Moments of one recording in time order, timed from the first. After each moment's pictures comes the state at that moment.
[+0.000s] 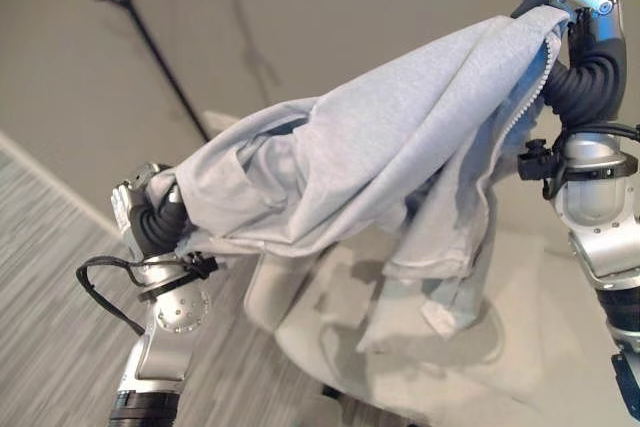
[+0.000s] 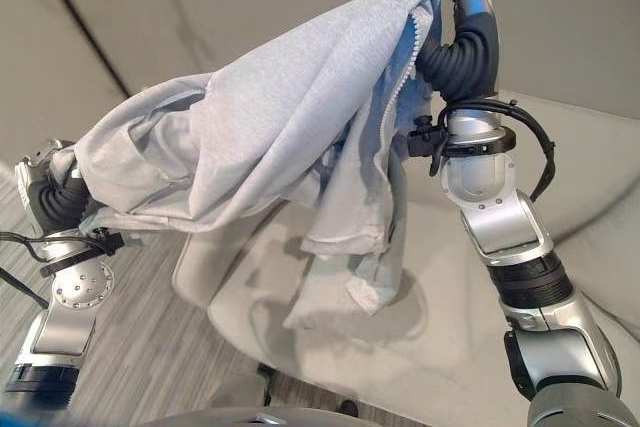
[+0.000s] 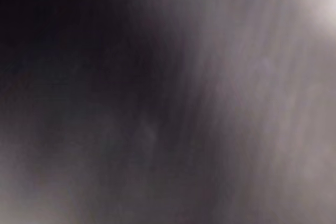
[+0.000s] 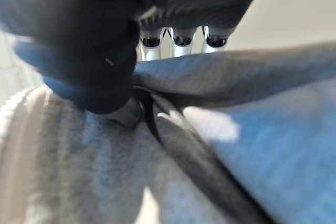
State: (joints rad) left arm -0.02 0.47 0.12 -0.05 0.36 -0.25 0.74; right arm -0.60 -0.72 0.15 -0.23 0.00 -0.27 -0.36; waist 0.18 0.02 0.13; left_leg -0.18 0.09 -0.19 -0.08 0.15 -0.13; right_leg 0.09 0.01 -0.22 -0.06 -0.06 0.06
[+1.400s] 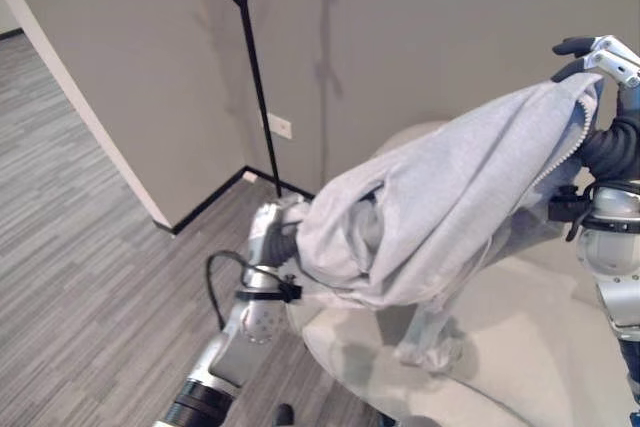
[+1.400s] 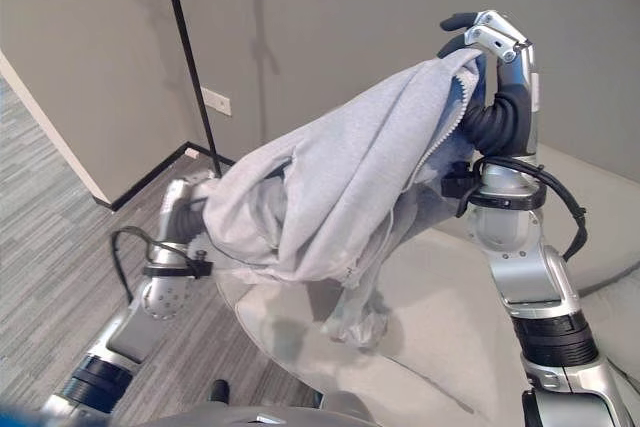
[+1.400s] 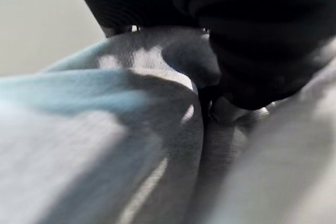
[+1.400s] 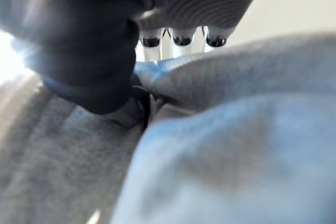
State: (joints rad) left arm -0.08 0.33 -0.34 0.04 0.36 -0.28 0.52; right arm -0.28 -0.70 -0.03 -0.30 -0.20 -0.25 -0.44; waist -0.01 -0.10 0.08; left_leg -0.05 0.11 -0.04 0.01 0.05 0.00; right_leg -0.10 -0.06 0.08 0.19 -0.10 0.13
